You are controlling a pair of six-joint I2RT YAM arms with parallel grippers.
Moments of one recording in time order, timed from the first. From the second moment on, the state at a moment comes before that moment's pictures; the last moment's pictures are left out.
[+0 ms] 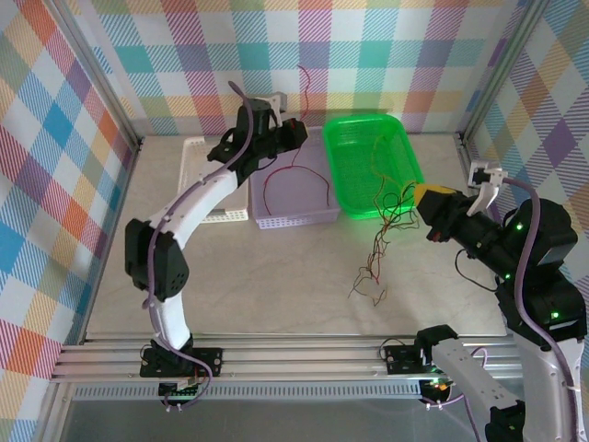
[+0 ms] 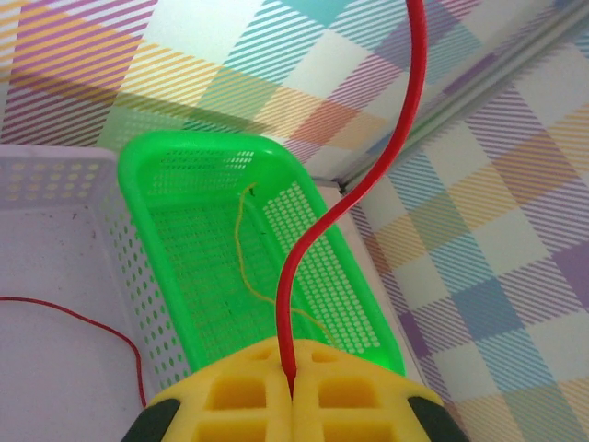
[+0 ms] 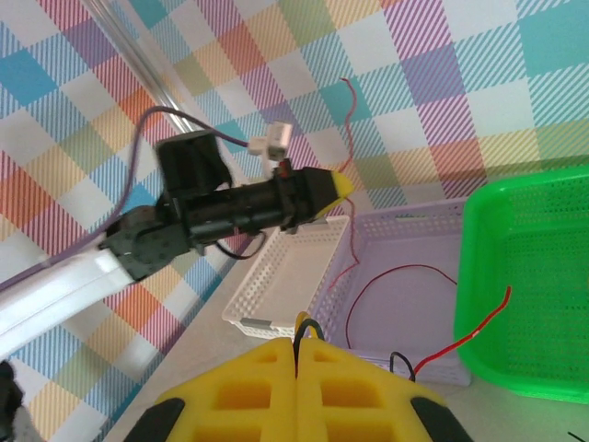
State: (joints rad) left arm -0.48 1.90 1.80 -0.24 0.25 -0.63; right arm 0.24 0.73 1.43 -0.82 -0.38 0.41
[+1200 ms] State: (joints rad) left arm -0.46 2.39 1.88 -0.32 0.27 -0.68; right arm 0.24 0.70 1.32 -0.80 -0.42 0.42
